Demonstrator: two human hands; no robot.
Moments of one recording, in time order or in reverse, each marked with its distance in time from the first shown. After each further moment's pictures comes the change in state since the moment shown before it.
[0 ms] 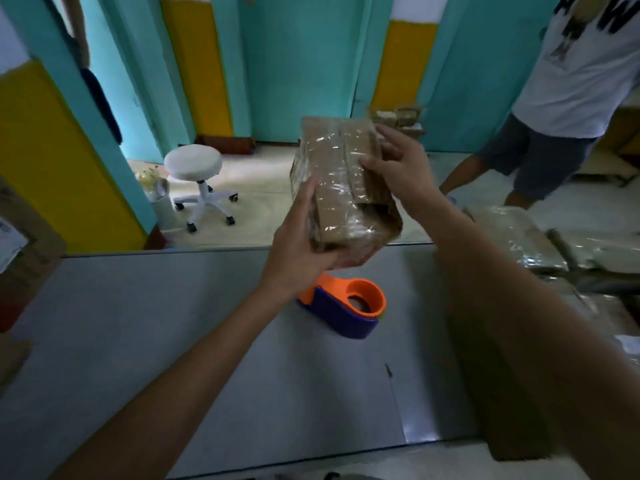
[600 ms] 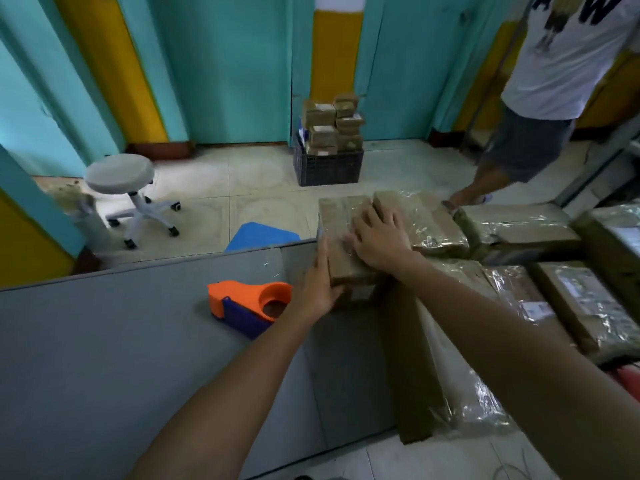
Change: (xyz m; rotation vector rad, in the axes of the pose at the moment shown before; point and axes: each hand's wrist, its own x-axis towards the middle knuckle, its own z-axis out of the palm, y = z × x) left_hand 0.009 -0.036 0.208 0.260 -0.412 -0.157; right_hand -0.029 0.158 -0.130 -1.258 -0.248 0.122
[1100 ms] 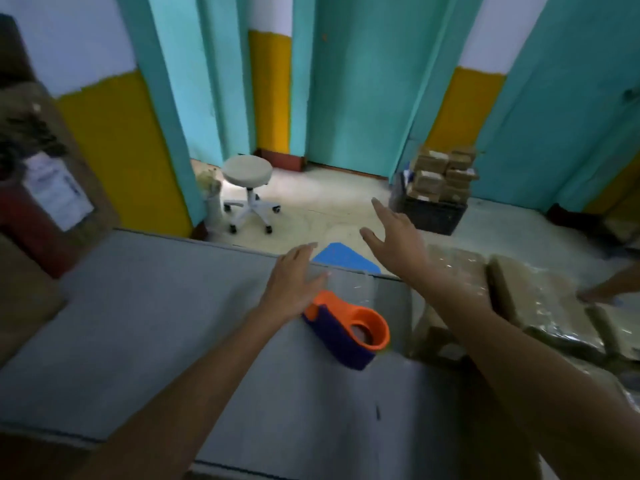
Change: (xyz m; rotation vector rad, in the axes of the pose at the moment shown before) left_hand -0.072 -0.053 -0.144 0.131 0.430 -0.188; right_hand 0.008 -0.136 -0.065 0.400 0.216 -0.345
